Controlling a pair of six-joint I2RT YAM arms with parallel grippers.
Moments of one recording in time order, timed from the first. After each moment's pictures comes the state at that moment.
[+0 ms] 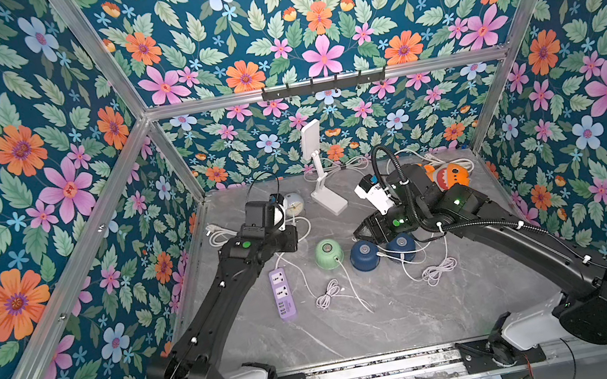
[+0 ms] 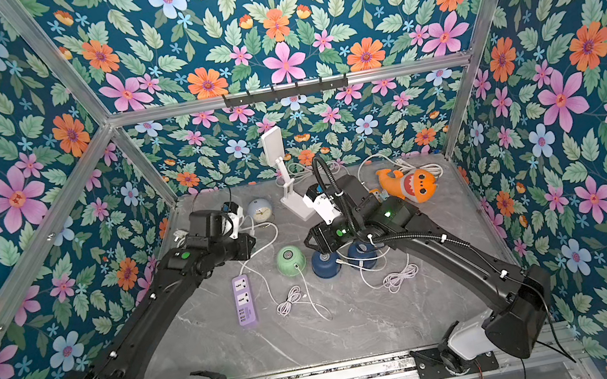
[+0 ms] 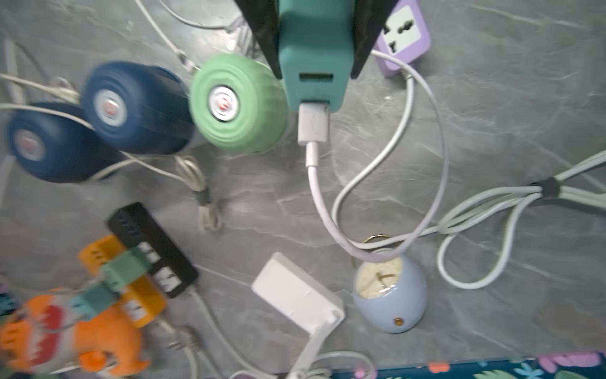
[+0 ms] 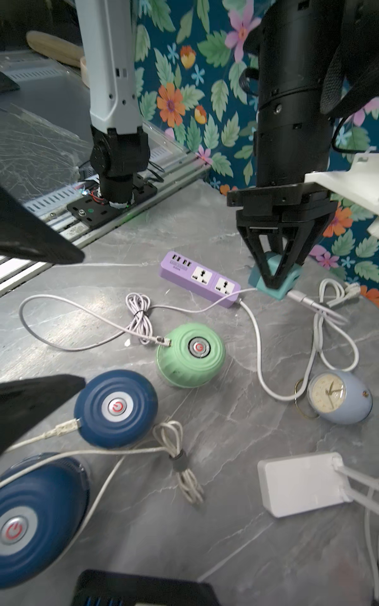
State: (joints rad) left arm -0.37 1.25 1.12 -0.64 0.17 -0.12; right arm 0.70 1.41 1.47 -0.78 -0.36 0.25
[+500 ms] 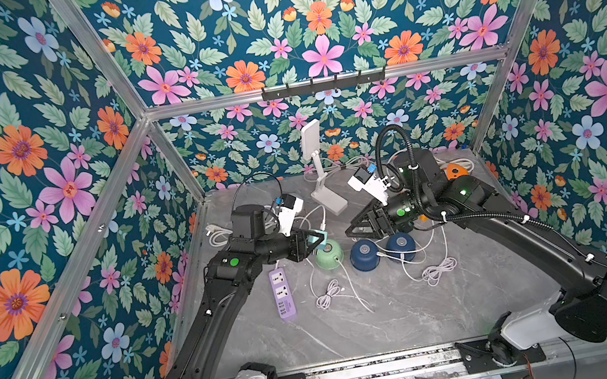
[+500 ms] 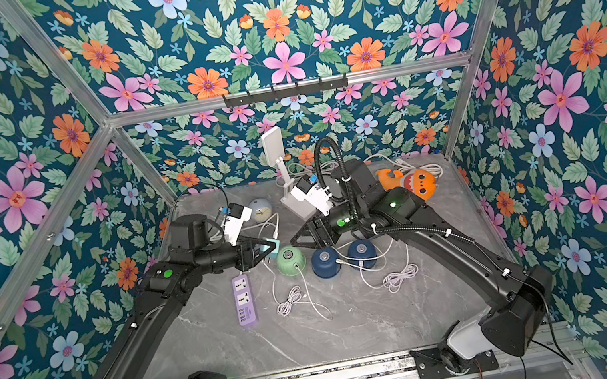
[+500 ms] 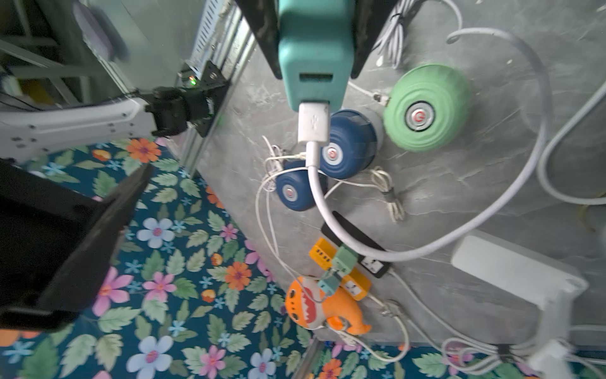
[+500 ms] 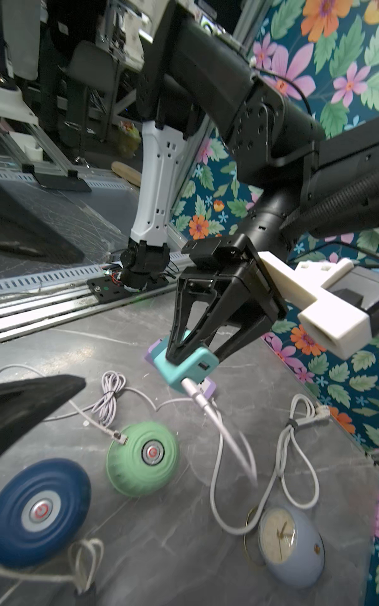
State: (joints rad) left arm -0.37 1.13 1.11 -0.60 0.75 -0.15; right arm 0.64 1.43 1.54 -0.71 -0.79 0.21
